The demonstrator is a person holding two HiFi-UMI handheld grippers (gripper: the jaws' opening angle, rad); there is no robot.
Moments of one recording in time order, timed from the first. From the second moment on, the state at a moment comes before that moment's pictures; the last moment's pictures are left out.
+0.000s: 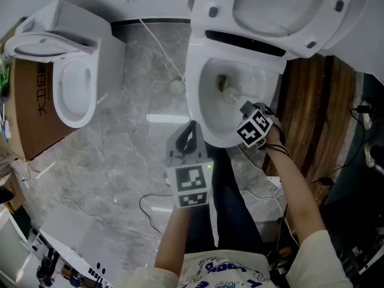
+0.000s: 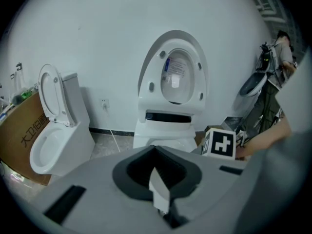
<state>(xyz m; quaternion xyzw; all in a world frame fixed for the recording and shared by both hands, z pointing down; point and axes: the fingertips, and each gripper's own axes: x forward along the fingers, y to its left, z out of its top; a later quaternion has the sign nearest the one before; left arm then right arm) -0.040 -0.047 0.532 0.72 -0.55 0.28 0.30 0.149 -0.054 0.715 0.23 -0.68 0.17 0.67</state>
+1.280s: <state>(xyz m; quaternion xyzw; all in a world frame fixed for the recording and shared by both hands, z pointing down) -0.035 -0.038 0.522 0.73 -0.55 0.28 0.30 0.162 -0.008 0.698 0.29 -0.68 0.26 0.61</state>
